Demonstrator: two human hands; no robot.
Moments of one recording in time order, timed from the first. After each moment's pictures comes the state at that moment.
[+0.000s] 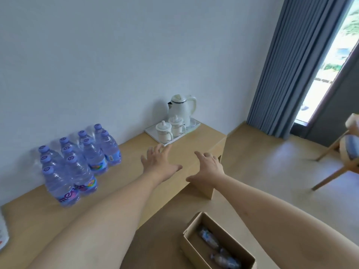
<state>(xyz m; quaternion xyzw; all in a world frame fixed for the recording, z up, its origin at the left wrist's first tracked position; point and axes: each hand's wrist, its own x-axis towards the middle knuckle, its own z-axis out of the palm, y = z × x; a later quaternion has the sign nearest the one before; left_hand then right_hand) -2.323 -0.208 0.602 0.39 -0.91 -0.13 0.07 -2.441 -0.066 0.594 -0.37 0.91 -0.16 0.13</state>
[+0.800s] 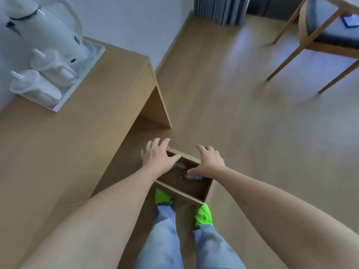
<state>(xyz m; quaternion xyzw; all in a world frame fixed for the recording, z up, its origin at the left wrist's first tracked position) -2.525 -0.051 0.387 0.26 -0.94 -0.16 -0.18 -2.587 0.132 0.382 -0.13 0.91 -0.15 0.36</state>
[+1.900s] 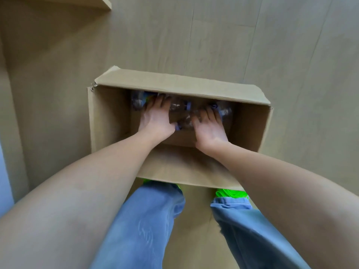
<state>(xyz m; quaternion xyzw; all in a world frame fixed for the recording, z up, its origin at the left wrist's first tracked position) -2.559 -0.069 -0.213 0.04 -0.93 -0.11 -0.35 -2.534 0.107 -0.219 -0.16 0.92 -0.06 0.36</state>
